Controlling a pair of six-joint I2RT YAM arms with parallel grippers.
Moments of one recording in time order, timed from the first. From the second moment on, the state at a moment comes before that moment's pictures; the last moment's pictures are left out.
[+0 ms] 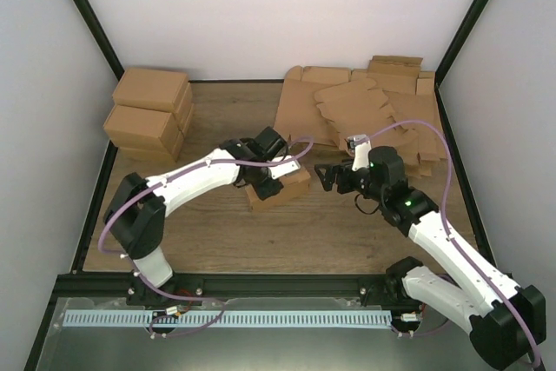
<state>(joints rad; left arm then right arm) -0.78 1.73 1.31 -0.81 0.07 0.30 0.48 0.87 0.67 -0.27 -0.20 0.35</state>
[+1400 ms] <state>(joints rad) -0.95 1.02 0.97 -0.58 -0.52 0.49 0.48 1.26 1.00 -0.38 -0.55 0.90</state>
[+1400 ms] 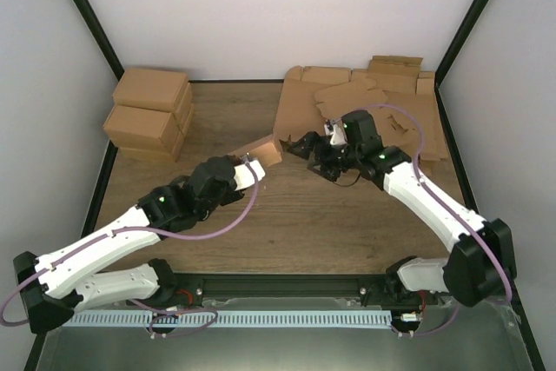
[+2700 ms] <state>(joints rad) -1.07 1.19 0.78 -0.50 -0.57 0.51 0.32 1.20 0.83 -0.39 -0.45 1.01</state>
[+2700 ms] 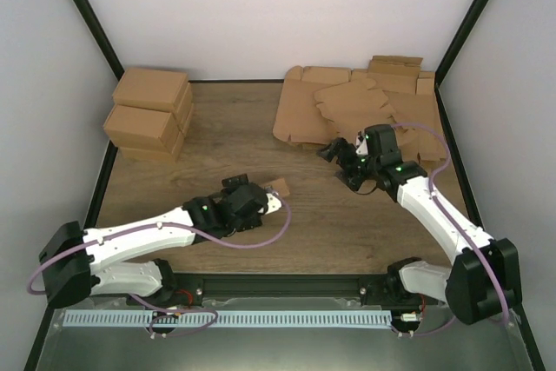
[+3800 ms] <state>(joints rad) -0.68 1.36 1.11 -0.61 -0.06 -0.04 0.30 1.17 0.83 -0.39 -0.40 0.90</state>
